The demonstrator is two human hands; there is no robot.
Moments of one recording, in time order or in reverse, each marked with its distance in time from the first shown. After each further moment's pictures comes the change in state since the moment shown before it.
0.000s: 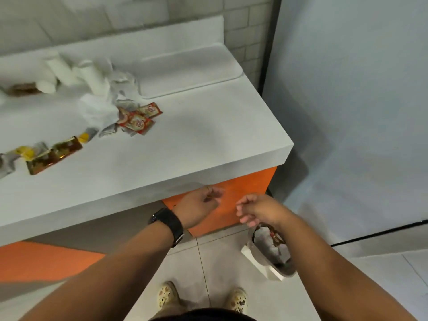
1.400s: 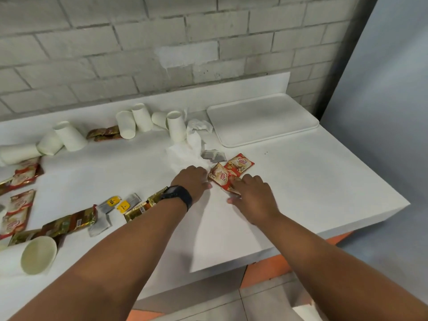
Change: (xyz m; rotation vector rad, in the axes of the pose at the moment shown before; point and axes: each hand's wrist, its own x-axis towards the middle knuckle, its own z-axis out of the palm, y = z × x) left_hand 0.057 -0.105 -0.321 0.680 0.351 -0.039; right_hand 0.141 -0.235 0.200 -1.137 0.703 -0.611
